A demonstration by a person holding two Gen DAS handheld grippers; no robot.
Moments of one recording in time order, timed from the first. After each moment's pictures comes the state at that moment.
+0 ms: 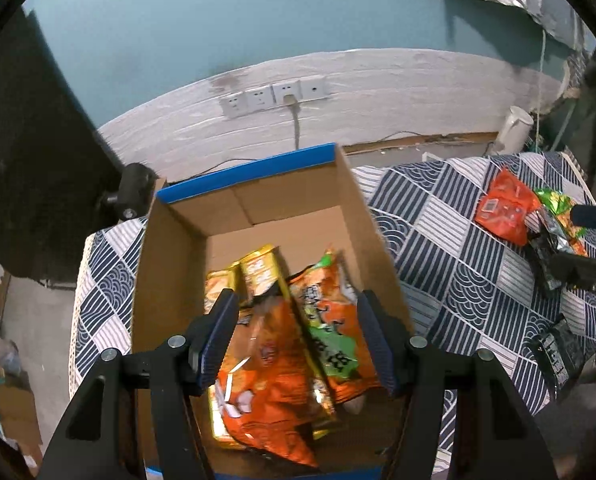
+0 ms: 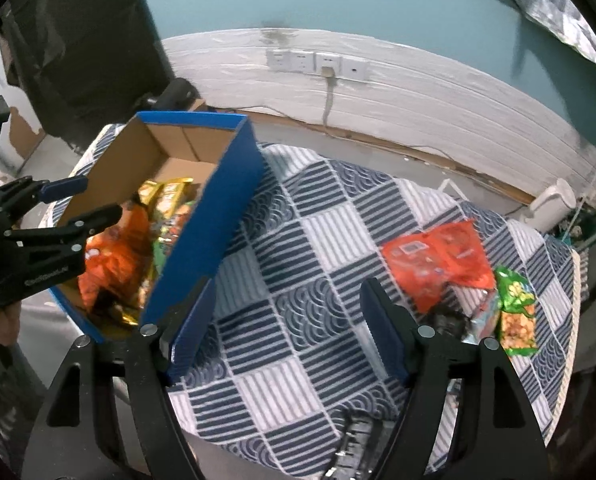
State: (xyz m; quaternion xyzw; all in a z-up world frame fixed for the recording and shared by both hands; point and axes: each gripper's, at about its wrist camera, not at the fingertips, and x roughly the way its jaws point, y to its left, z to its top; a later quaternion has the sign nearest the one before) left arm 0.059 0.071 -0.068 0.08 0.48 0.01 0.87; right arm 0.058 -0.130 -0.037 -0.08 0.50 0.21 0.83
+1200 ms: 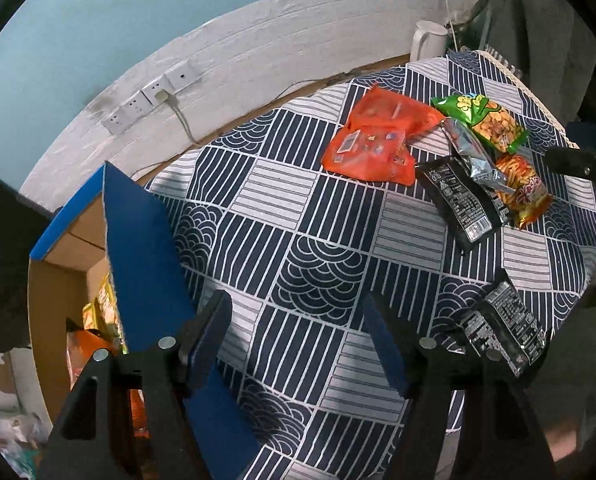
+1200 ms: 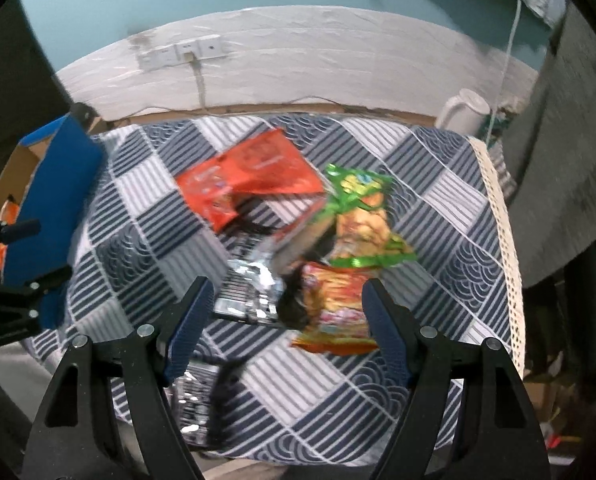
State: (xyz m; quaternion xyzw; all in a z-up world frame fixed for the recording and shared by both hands) left arm 0.067 -0.108 -0.118 0.18 0.54 -0.10 0.82; right arm 0.052 -0.331 -0.084 -0.02 0.53 0.07 0.84
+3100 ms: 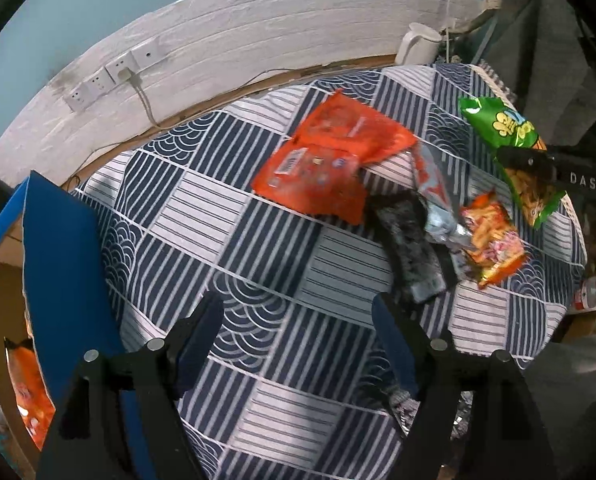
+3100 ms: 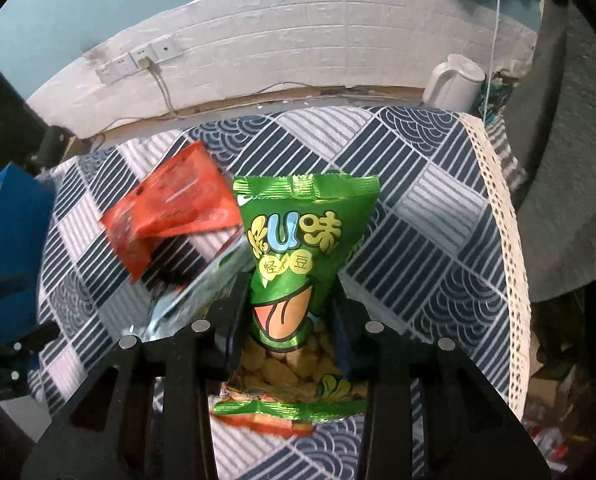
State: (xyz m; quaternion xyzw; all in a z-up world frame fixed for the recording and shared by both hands) left arm 0.097 -0.152 -0.132 0.10 0.58 -0.13 0.80; right arm 0.113 -0.389 -0.117 0.02 0.56 0.06 0.83
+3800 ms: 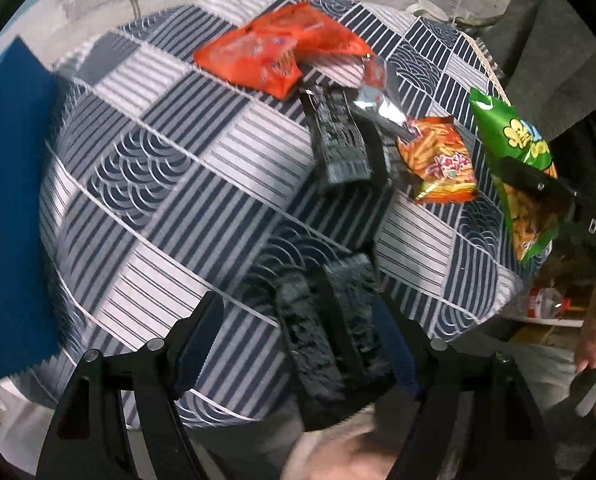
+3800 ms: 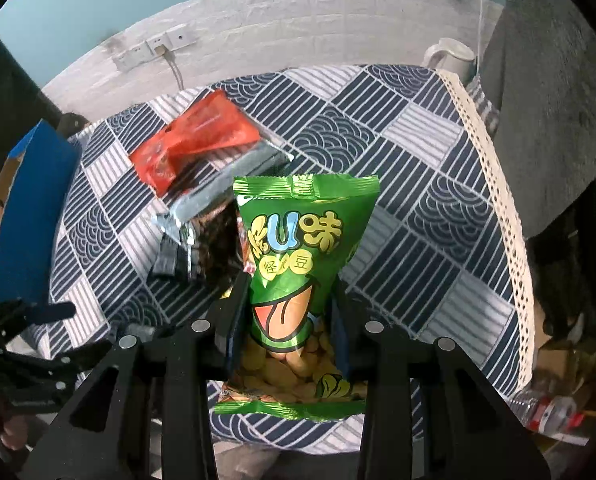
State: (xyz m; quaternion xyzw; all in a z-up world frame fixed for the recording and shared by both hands) left arm 0.016 -0.185 -0.166 -0.02 0.66 -0.12 0.74; right arm 0.031 -0.394 -0.117 0.04 0.56 0.07 0.82
